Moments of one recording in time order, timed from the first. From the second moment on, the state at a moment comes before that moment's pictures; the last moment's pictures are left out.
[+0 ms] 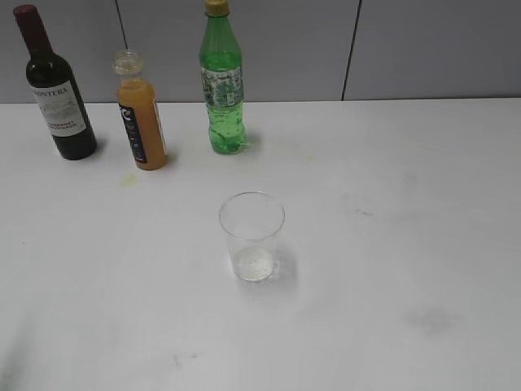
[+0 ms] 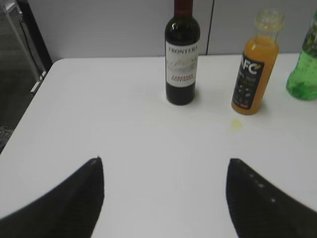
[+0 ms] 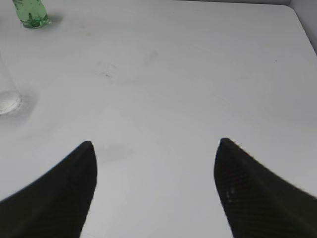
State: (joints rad) left arm 0.03 0.51 -0.41 0.00 0.39 0.13; right arm 0.03 0.00 -0.42 0.09 0.93 -0.06
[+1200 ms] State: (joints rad) left arm -0.07 1.32 -0.29 -0.01 -0.70 0.09; right arm 0.03 0.00 -0.42 0.09 0.93 -0.06
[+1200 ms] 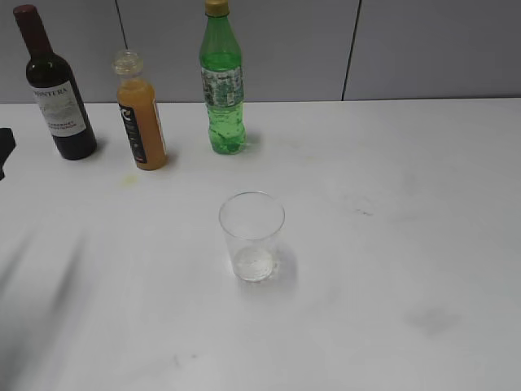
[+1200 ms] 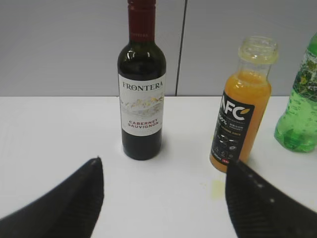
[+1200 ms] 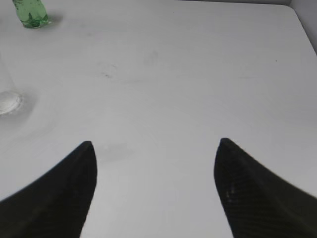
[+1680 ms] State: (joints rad) left arm -0.07 1.58 -0.29 0.09 -1.02 0.04; right arm 0.03 0.00 -0.42 0.09 0.93 -0.06
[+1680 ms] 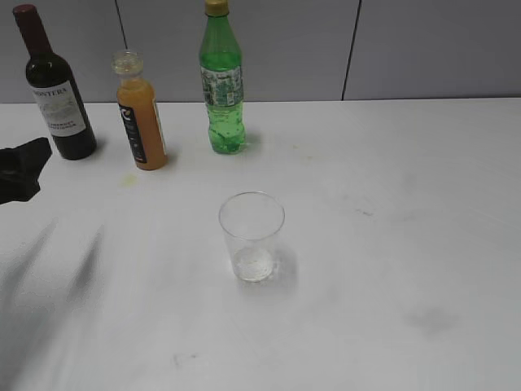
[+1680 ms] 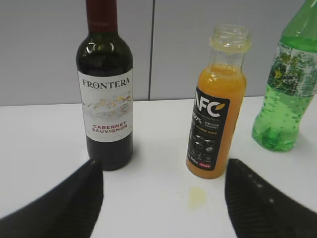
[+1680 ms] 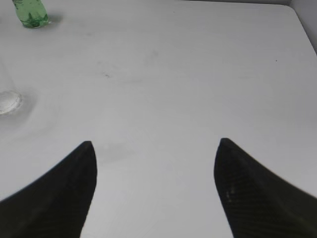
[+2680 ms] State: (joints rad) left arm -0.01 1.98 -0.57 0.49 -1.21 0.02; right arm 0.03 0.00 -0.42 0.09 0.93 -0.06
